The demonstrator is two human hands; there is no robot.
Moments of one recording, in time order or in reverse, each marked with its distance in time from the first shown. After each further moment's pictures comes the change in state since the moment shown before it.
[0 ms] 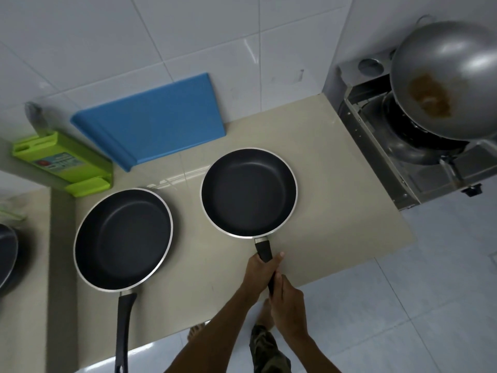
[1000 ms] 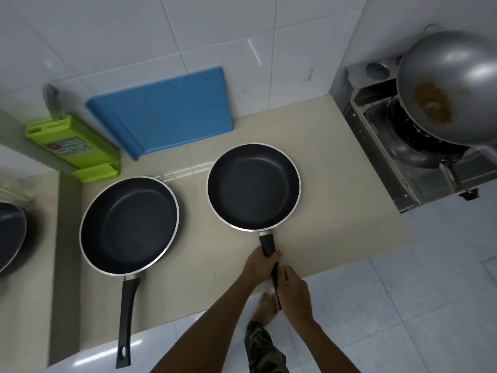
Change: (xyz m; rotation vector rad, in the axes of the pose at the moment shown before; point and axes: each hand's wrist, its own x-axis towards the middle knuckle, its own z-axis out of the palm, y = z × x) left_hand 0.000 -0.001 -0.014 0.345 -0.069 -0.029; right_hand -0.001 -0.010 -0.018 0.060 -0.105 0.131
